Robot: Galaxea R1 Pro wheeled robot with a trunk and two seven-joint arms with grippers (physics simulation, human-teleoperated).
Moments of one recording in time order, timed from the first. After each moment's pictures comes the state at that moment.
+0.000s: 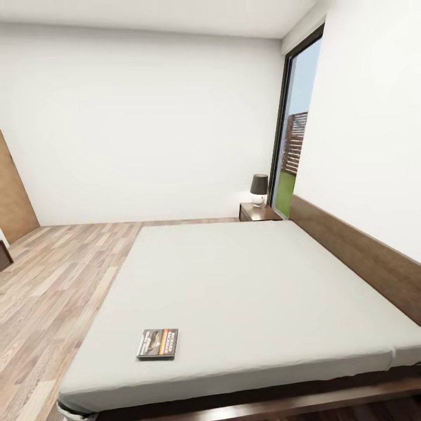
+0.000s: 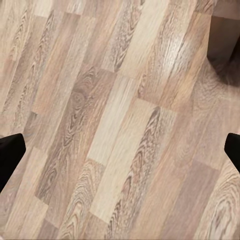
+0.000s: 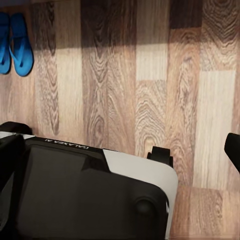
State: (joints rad) left arm -0.08 0.59 0.28 -0.04 0.21 -0.18 -0.13; right arm -0.35 -0.11 -0.19 -0.04 0.23 0.05 0.39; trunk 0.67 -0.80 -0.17
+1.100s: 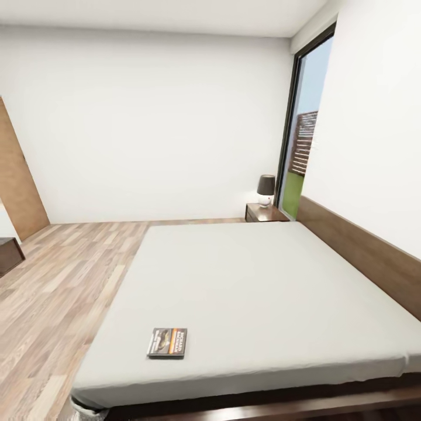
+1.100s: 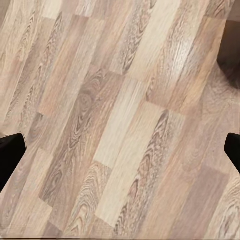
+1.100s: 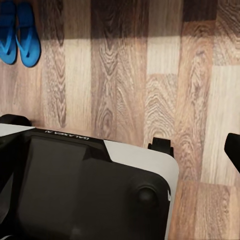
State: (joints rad) left arm -0.08 0.59 0.28 -0.04 0.21 -0.21 -0.13; right arm -0.32 -0.10 -0.19 -0.05 0.23 0.05 0.36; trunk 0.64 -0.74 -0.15
